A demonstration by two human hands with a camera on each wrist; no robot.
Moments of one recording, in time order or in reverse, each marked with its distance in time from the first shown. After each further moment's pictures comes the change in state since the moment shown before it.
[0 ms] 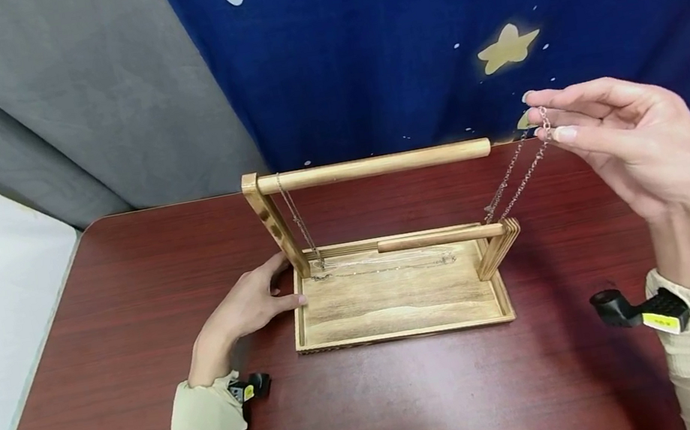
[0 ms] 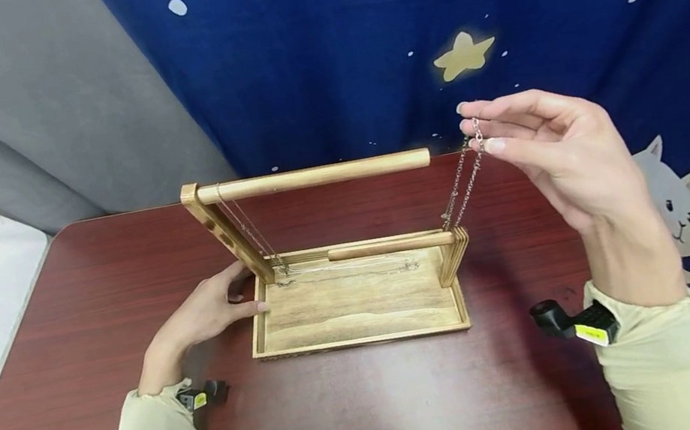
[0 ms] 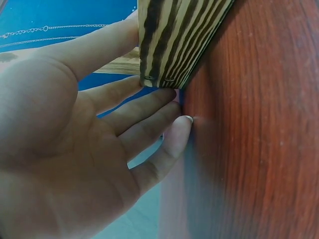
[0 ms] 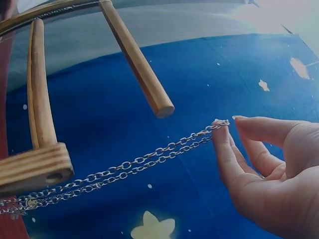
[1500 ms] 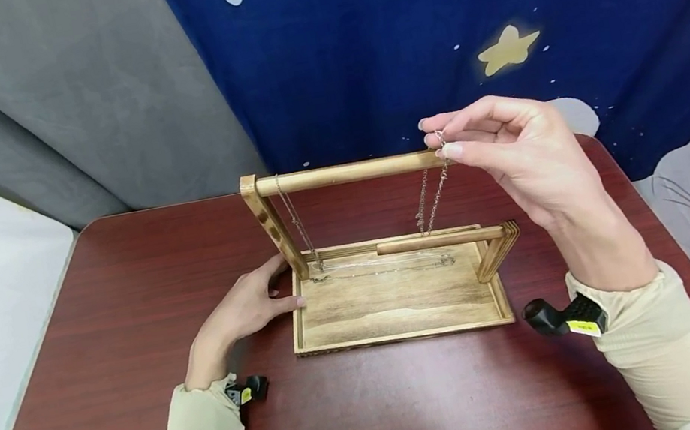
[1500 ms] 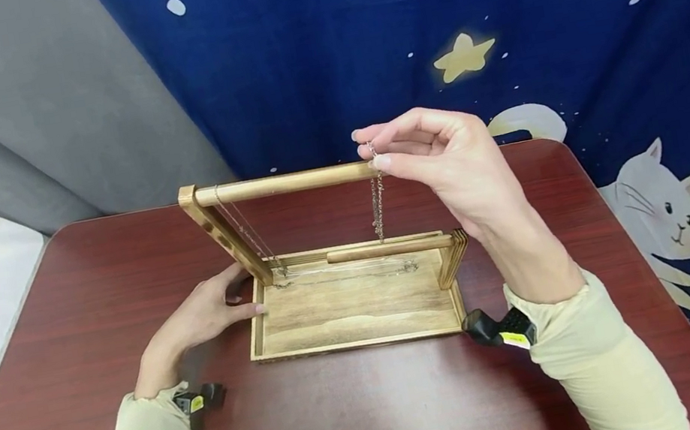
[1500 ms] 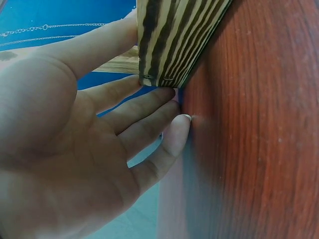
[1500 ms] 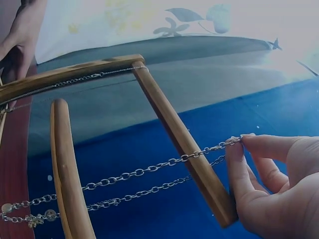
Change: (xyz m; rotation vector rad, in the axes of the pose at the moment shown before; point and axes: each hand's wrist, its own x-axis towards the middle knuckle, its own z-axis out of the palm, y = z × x) left_hand -0.004 0.000 0.001 0.002 0.009 0.025; right_hand 0.025 0.040 0.078 -0.191 -0.035 0.027
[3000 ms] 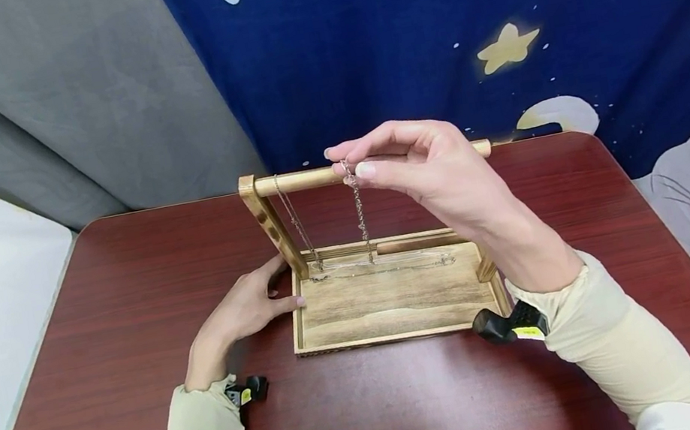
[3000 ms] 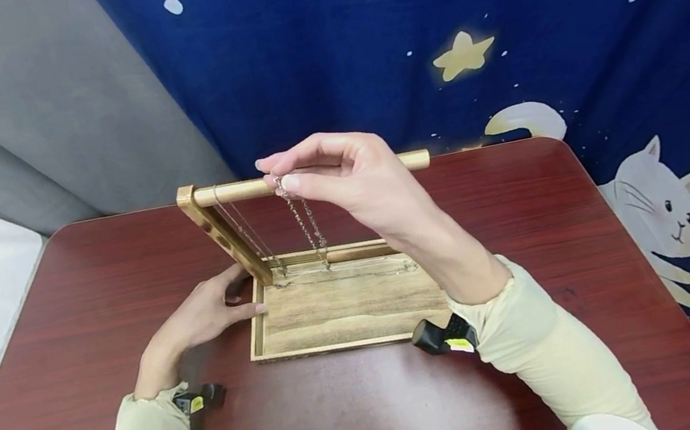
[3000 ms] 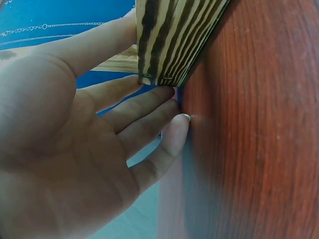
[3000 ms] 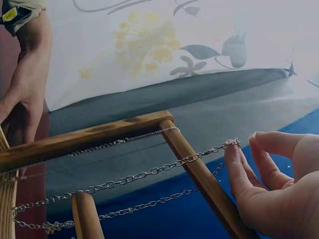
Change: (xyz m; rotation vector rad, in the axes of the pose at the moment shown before) left_hand 0.000 0.000 -0.002 0.023 -0.014 -0.016; right_hand 0.018 0.023 0.063 -0.065 -0.182 0.080
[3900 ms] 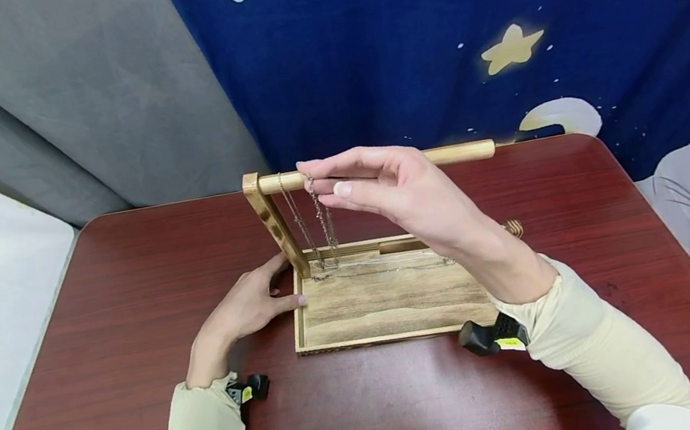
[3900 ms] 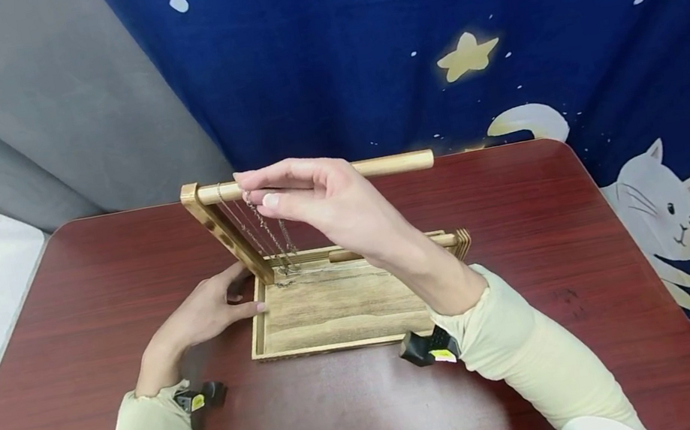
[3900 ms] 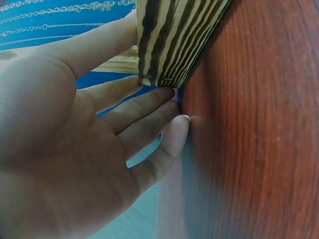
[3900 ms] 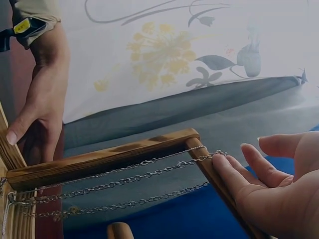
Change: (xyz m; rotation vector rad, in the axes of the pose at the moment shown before) left_hand 0.001 -0.001 0.002 -0.006 0.018 0.030; right_hand 0.001 0.015 0.023 0.047 -0.096 0.068
